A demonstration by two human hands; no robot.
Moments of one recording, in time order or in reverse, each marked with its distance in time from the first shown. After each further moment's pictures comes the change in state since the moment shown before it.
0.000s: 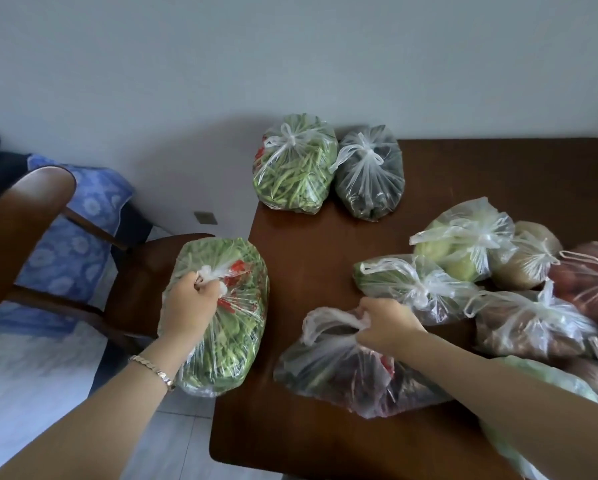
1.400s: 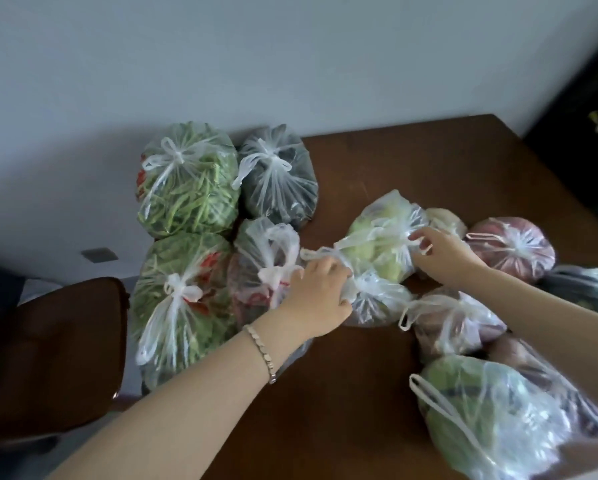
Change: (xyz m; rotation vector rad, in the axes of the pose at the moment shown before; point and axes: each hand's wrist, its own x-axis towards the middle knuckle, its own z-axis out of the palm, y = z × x) left_hand -0.027 0.185 0.171 0.418 -0.703 0.999; right_hand 0.024 0.150 -0.116 0.187 0.402 0.421
